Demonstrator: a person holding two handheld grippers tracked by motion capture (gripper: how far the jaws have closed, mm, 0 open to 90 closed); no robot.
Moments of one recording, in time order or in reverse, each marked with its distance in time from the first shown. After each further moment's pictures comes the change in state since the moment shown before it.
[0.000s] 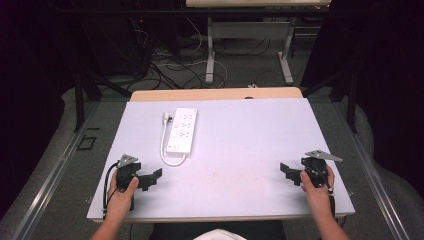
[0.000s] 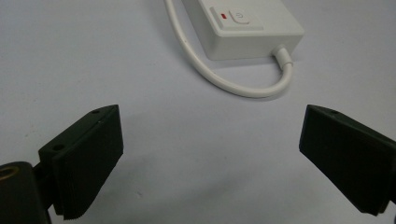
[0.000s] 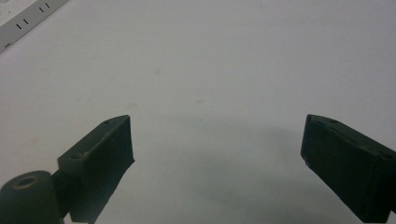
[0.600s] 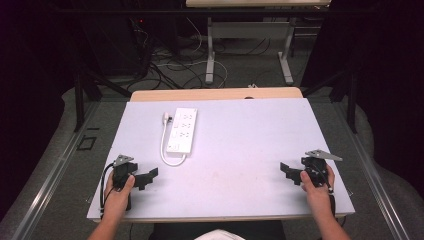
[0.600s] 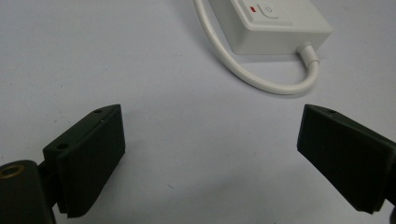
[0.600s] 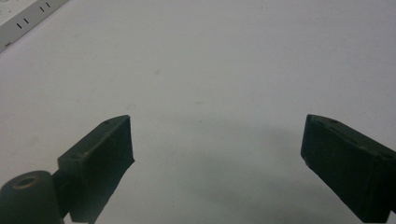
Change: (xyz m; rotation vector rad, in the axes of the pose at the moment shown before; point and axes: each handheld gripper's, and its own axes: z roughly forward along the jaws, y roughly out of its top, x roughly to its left) left arm 0.014 -0.002 0.002 0.005 0.015 -0.029; right arm -0.002 0.001 0.001 -0.001 0.004 -0.017
